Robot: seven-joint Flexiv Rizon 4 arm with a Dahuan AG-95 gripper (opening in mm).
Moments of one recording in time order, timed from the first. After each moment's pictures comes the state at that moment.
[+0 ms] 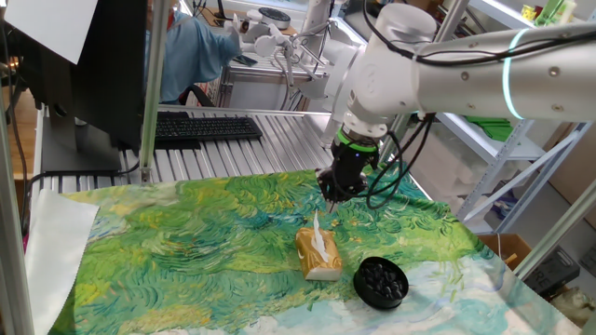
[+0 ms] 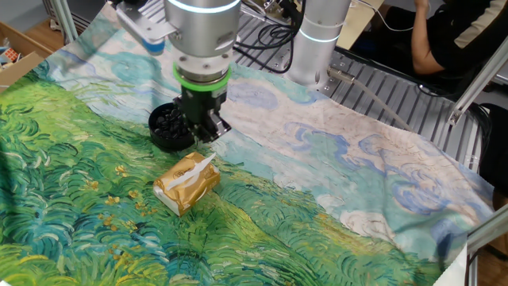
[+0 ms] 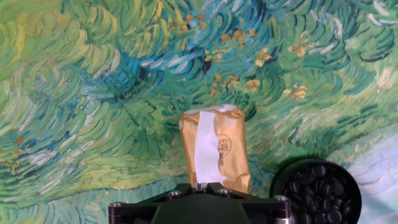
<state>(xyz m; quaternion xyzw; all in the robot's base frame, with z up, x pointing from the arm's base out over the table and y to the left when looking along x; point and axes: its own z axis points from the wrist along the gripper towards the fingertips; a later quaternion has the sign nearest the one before) 0.564 -0.028 0.187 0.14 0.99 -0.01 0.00</state>
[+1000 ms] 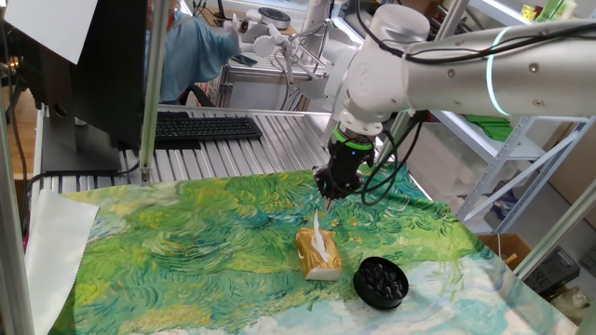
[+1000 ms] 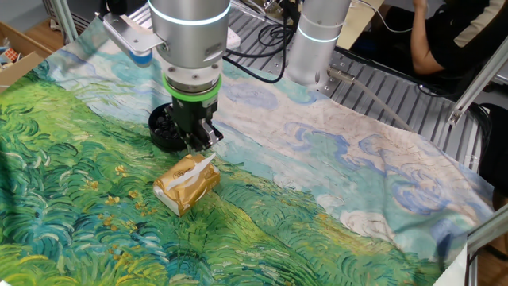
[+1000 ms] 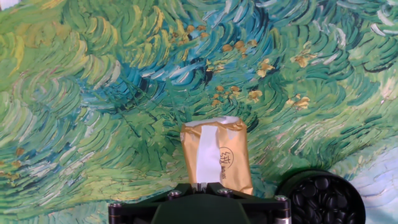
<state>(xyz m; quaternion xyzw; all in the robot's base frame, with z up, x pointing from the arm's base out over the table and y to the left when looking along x) 0.578 -0.031 0.180 0.14 0.99 -0.01 0.00</state>
